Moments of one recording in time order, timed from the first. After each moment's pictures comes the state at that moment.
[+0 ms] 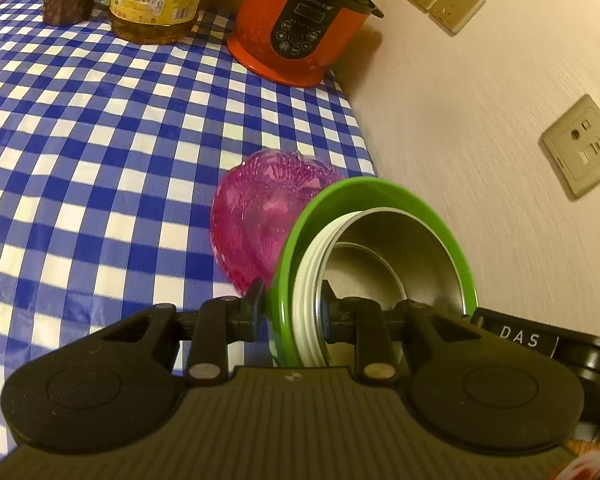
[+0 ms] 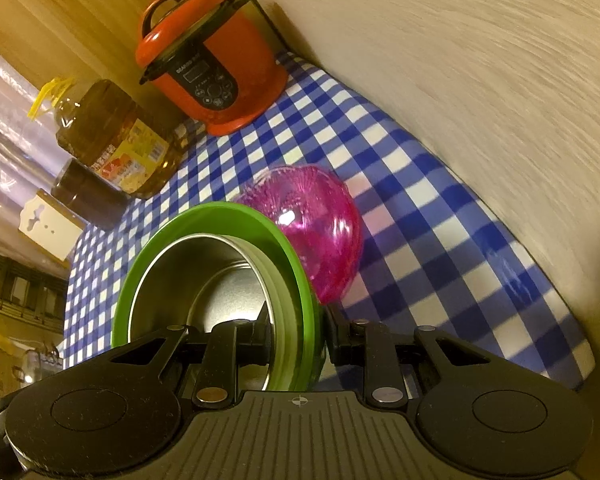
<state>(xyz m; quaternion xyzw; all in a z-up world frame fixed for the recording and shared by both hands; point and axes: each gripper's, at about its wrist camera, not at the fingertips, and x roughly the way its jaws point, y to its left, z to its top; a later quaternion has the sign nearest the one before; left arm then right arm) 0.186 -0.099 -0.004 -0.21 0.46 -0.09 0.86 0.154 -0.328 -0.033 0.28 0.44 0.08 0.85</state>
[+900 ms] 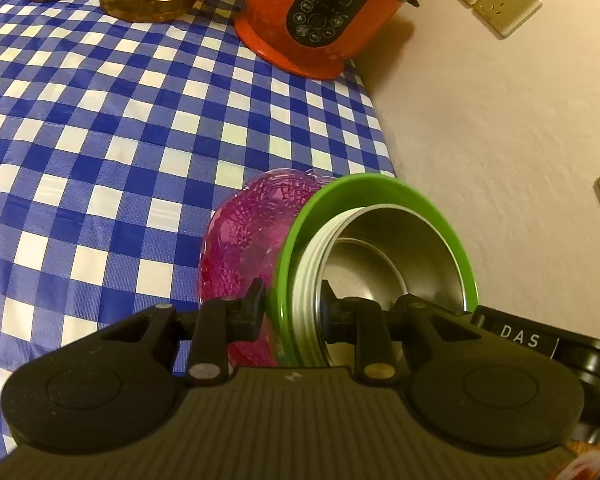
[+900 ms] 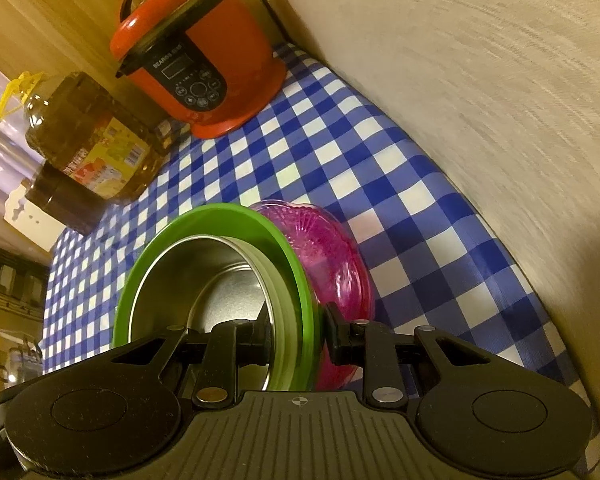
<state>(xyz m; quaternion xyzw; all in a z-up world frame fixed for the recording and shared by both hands) 0.261 -0.099 -0.039 -0.23 0.49 -0.08 0.84 0.234 -0.327 -0.055 0.25 0.46 0.08 0.85</state>
